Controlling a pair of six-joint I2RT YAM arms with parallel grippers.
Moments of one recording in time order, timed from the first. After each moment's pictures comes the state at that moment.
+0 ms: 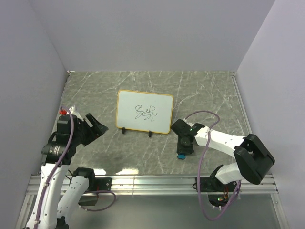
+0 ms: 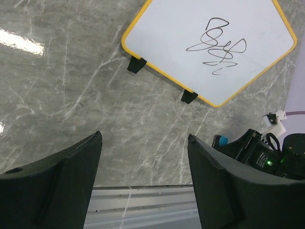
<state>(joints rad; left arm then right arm) -0.09 0.61 0.88 -0.94 0.15 -0.70 0.74 1.39 0.72 -0.71 0.12 0.88</state>
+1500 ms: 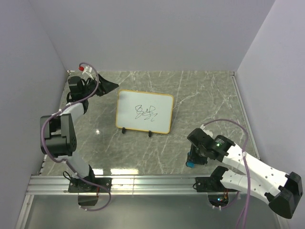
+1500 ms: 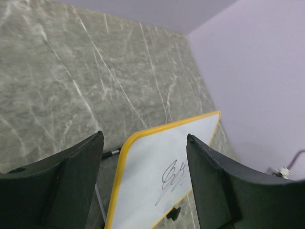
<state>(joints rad) 0.11 1.69 1.02 0.49 0.85 -0.65 0.81 0.84 0.66 -1.07 0.10 1.07</state>
